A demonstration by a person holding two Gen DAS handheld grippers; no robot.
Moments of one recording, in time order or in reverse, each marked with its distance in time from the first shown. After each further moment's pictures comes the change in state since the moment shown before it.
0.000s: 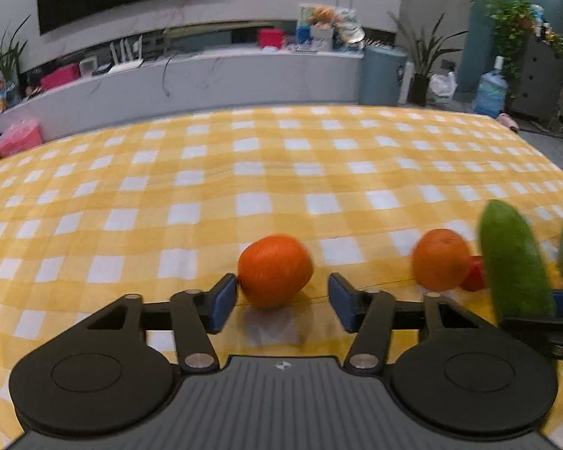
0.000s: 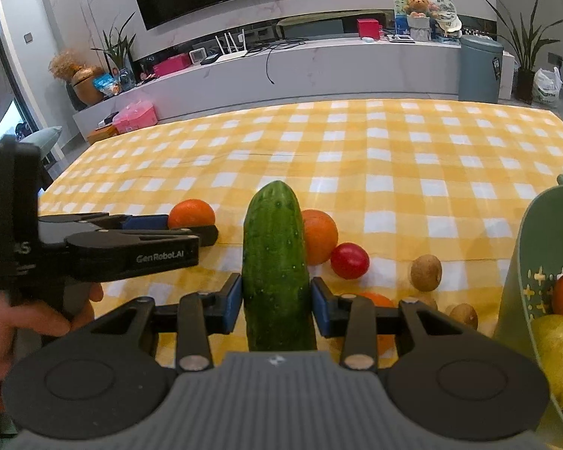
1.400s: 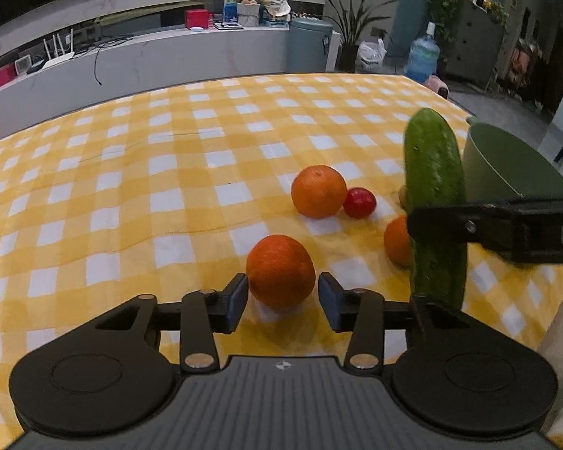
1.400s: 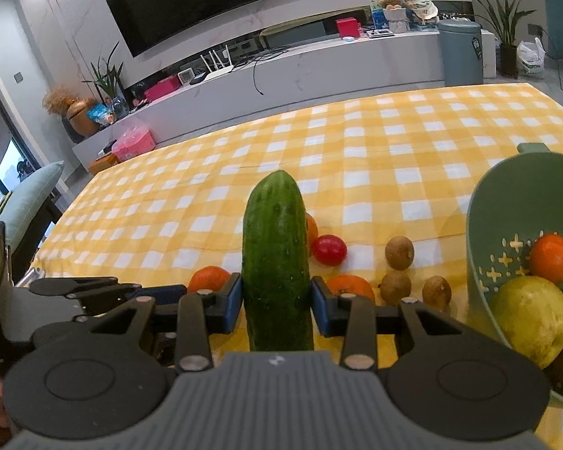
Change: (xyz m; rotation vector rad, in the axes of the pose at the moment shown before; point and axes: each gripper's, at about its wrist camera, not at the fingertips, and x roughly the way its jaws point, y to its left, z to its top) left arm -0.044 -0.037 -0.026 0.108 0.072 -0.198; right arm -0.029 -0.022 -0.007 0.123 -0.032 0.032
